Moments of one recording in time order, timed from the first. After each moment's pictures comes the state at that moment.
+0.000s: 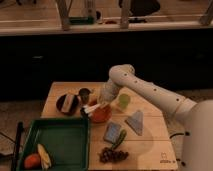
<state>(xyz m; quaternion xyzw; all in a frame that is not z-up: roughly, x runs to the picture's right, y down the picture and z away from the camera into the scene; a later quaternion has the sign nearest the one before) -0.019 0.092 0.822 -0.26 -0.31 -0.23 0.89</state>
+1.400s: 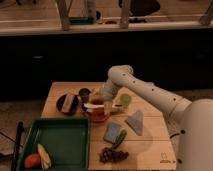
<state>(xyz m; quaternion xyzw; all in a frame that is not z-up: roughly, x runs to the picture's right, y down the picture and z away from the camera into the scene) -0.025 0.093 0.831 -0.27 -0.31 -0.20 0.89</state>
